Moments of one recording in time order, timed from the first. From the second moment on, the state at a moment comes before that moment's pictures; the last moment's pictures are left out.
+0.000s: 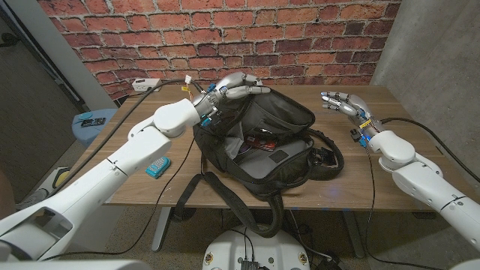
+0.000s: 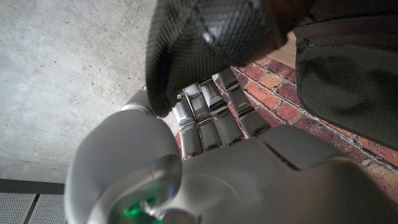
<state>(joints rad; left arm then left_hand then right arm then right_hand) 0.77 0.74 0.49 -1.93 -0.35 -0.10 -0.22 0.93 0.15 0.50 -0.16 0.20 0.84 0.02 0.99 0.31 0.72 -0.09 1.03 0.75 0.91 -0.14 0.34 0.56 0.39 0.01 0.94 0.19 -1.09 -0.80 -0.19 -1.67 0.47 0.21 -0.08 0.96 0.09 0.07 -0.11 0.19 0.66 -0.05 0.20 0.22 0.61 -0.03 0.21 0.25 0.48 -0.05 0.22 0.28 0.61 -0.06 0.20 0.17</state>
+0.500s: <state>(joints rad) 0.72 0.75 0.51 -1.90 -0.46 -0.03 -0.30 0.93 0.16 0.50 -0.16 0.20 0.84 0.02 0.98 0.31 0.72 -0.09 1.02 0.74 0.89 -0.13 0.34 0.55 0.39 0.02 0.94 0.19 -1.06 -0.78 -0.22 -1.63 0.49 0.22 -0.09 0.96 0.09 0.07 -0.11 0.18 0.66 -0.05 0.20 0.22 0.61 -0.03 0.21 0.24 0.47 -0.05 0.22 0.28 0.62 -0.05 0.20 0.17</state>
